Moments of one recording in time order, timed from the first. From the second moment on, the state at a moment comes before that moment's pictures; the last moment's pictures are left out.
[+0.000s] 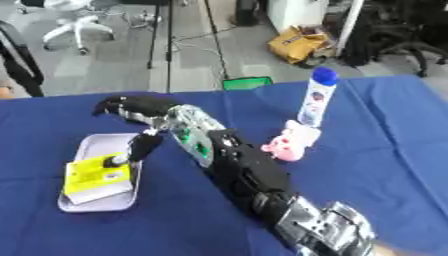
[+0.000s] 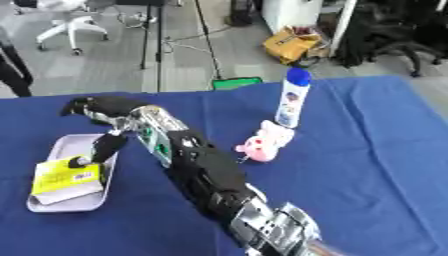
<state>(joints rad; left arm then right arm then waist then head) -0.35 0.15 0.10 -1.94 0.03 -0.14 -0.01 -1.04 -0.13 0.17 -0.96 0.86 -0.34 0.21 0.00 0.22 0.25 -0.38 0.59</state>
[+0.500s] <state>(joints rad) -0.30 0.16 0.14 -1.92 0.02 -0.14 0.02 -0.91 -0.36 0.15 -1.43 0.34 -0.23 0.13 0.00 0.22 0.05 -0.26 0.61</state>
